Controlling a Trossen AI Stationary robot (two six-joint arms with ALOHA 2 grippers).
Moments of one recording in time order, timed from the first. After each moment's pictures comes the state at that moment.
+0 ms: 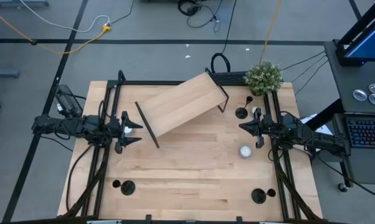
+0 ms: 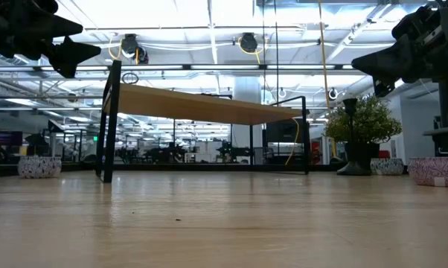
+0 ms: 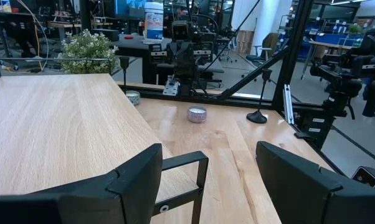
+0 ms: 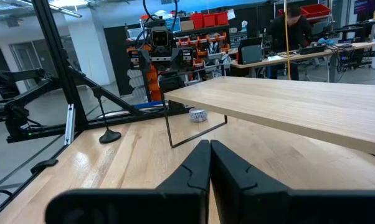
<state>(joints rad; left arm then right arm) -0.14 0.16 0.19 -0.08 -0.11 -0.11 -0.20 0.00 0.05 0.01 -0.13 0.17</state>
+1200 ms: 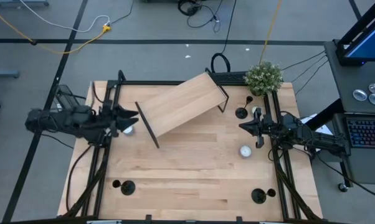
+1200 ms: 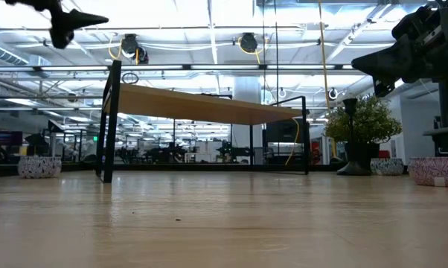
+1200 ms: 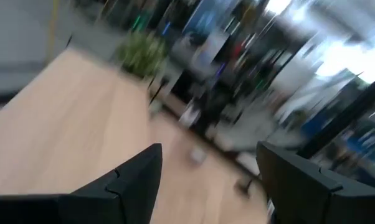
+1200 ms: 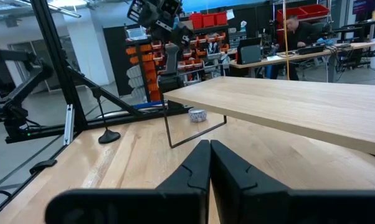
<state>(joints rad) -0.14 0.41 0.60 -0.31 -0.34 -0.66 -0.20 0.00 0.05 0.01 -0.13 0.17</state>
